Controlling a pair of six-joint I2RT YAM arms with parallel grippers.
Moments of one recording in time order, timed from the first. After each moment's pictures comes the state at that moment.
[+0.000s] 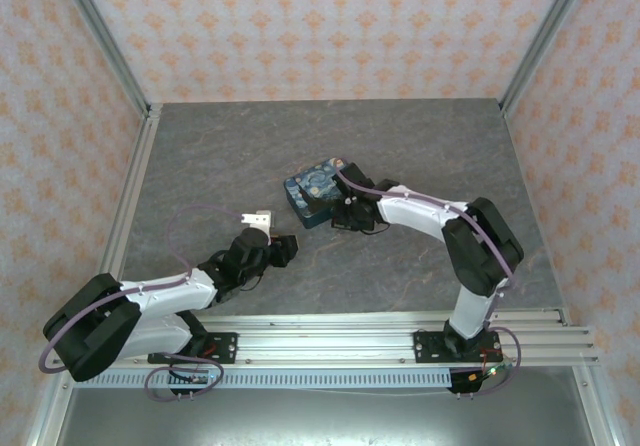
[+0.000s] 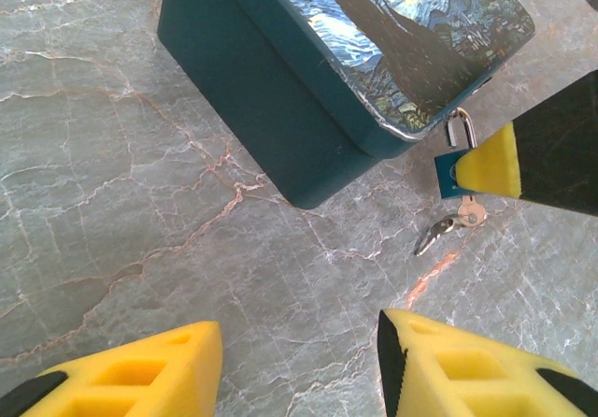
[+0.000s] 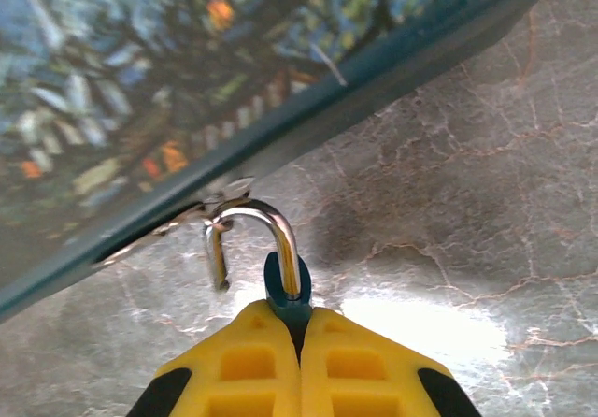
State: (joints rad) left arm -0.69 1.18 0.29 0.31 -0.16 -0.66; right arm 0.67 1.77 1.14 -0.54 -0.06 0.71
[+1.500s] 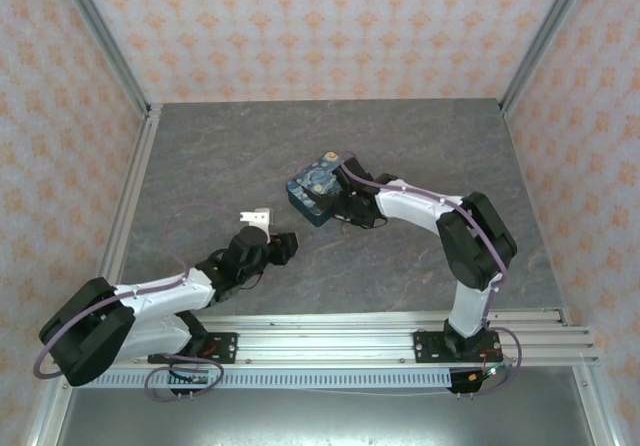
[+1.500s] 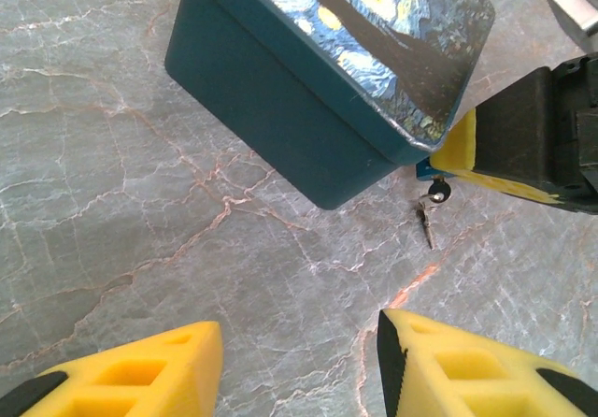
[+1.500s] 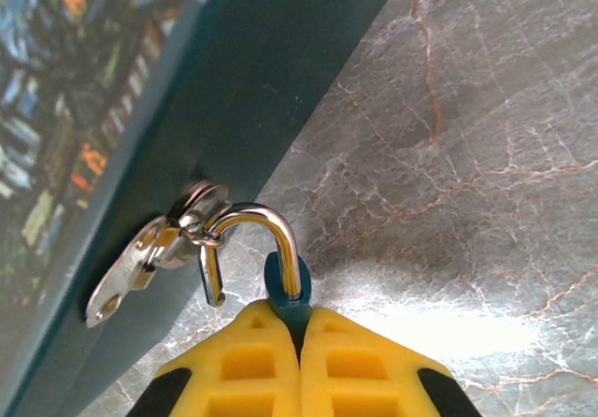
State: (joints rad) left arm -0.69 1.15 0.31 0.28 -0.16 -0.68; right arm 0.64 1.81 1.19 -0.53 0.00 0.88
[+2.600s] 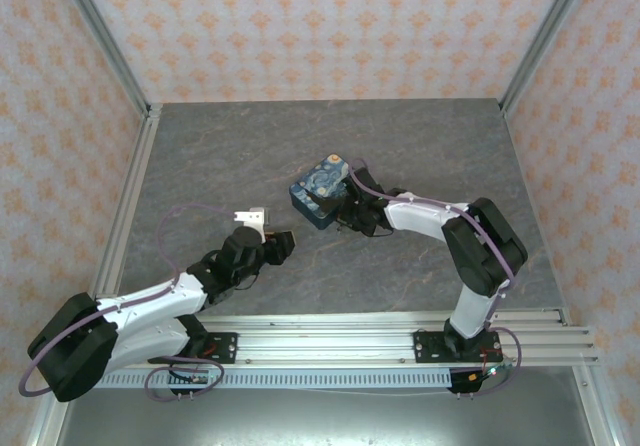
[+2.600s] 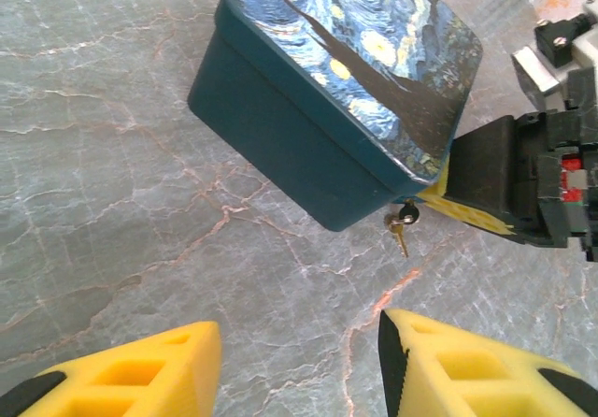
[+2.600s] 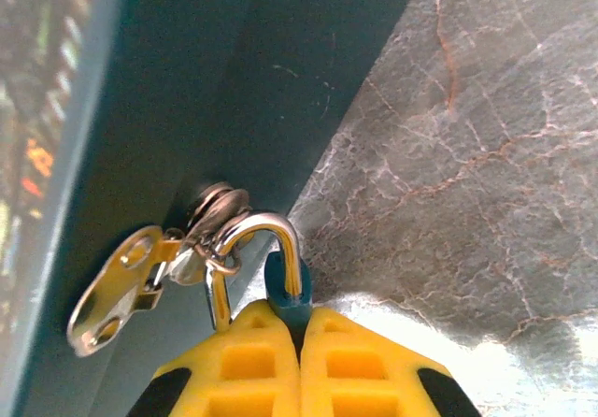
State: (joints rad) left arm -0.68 1.04 0.31 0.19 -0.16 -0.68; right arm 0.63 1.75 1.02 -0.31 -0.08 0.95
